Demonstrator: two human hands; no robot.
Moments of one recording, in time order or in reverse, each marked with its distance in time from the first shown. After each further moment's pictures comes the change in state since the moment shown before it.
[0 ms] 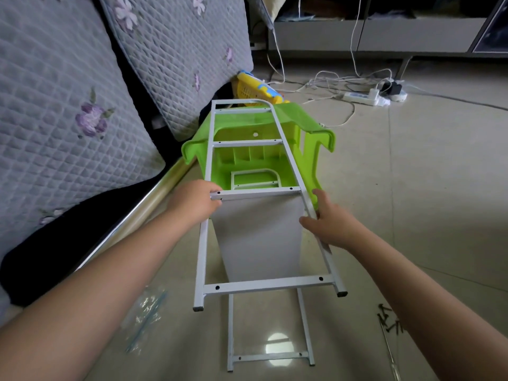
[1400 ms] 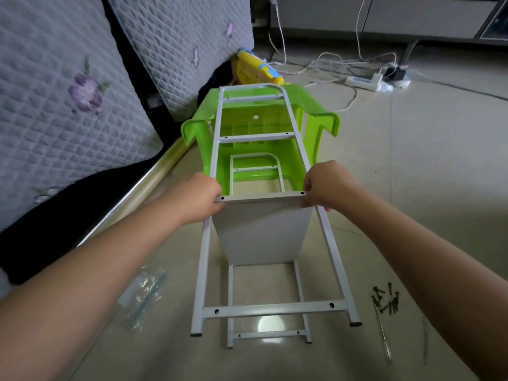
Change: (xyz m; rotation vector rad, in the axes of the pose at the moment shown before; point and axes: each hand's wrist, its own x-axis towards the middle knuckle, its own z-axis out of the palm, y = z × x) left_hand -0.025 0.000 -0.010 0.429 -0.215 0.264; right_hand 0.025 -0.031 -0.018 -0.621 -0.062 -0.064
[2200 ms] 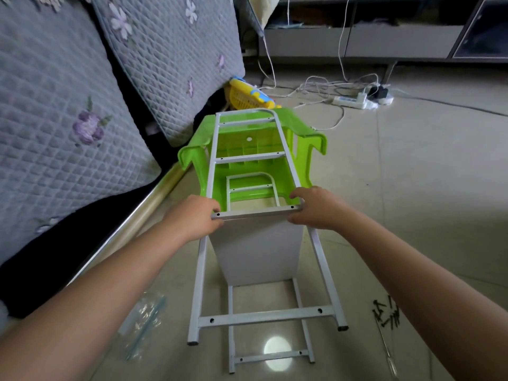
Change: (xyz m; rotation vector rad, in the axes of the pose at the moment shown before) left_hand 0.006 -0.003 0.002 -0.118 0.015 -0.111; right_hand -0.017 0.002 0.004 0.321 0.034 -0.025
